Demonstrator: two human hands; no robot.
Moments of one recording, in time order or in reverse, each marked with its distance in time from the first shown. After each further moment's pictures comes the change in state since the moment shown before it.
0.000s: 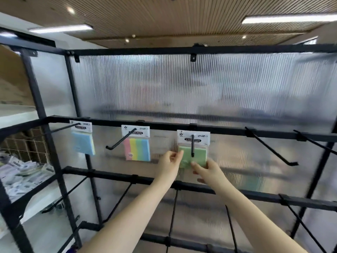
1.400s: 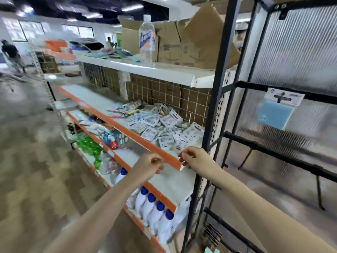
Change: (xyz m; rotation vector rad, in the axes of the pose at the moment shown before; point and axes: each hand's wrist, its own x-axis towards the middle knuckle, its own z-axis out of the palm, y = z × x) left_hand -0.183 -0.169 -0.532 0.376 0.171 -0.401; right_hand -0.125 -0.139 0.510 -0.212 -0.739 -0.308
